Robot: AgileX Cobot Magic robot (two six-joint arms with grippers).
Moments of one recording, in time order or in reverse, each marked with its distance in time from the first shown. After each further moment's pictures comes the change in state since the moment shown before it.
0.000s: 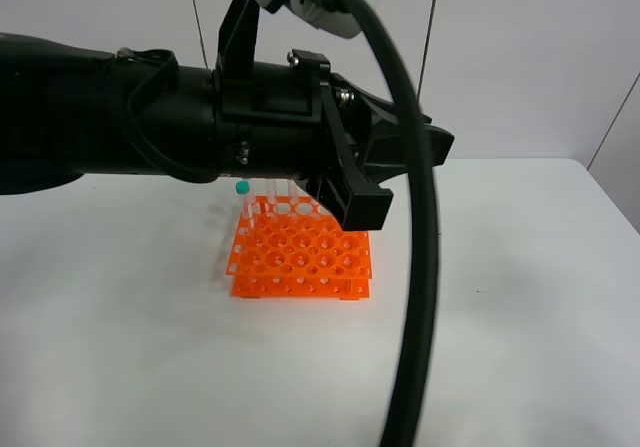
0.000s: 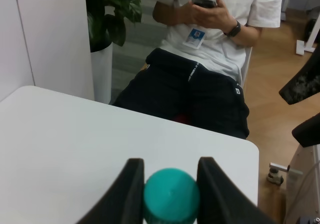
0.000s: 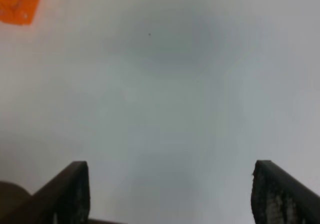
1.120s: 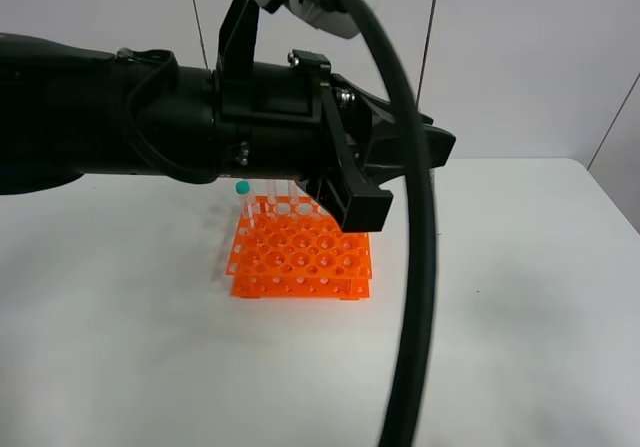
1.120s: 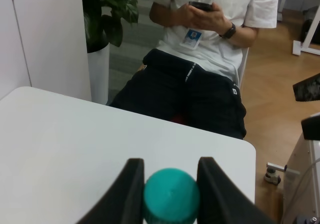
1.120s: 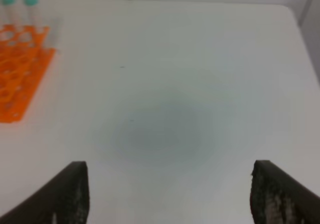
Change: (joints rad) left arm 0.000 0.000 0.000 0.001 0.009 -0.001; right arm -0.134 -0.390 0.177 -0.008 -0.146 0.004
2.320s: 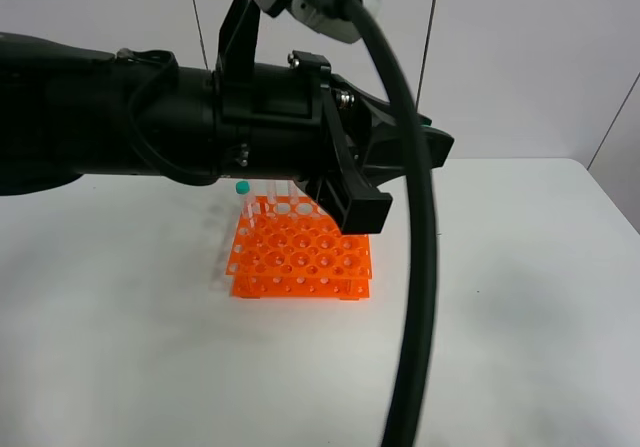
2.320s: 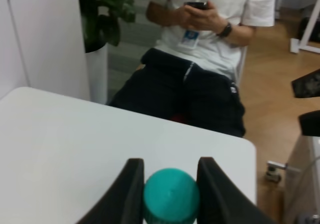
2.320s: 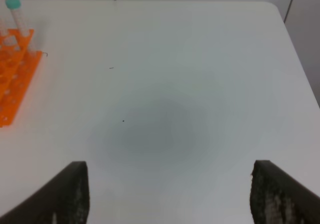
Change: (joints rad) left arm 0.000 -0.001 0.000 0.022 -0.024 0.001; right arm 0.012 0.000 0.000 0.001 -0.001 0.001
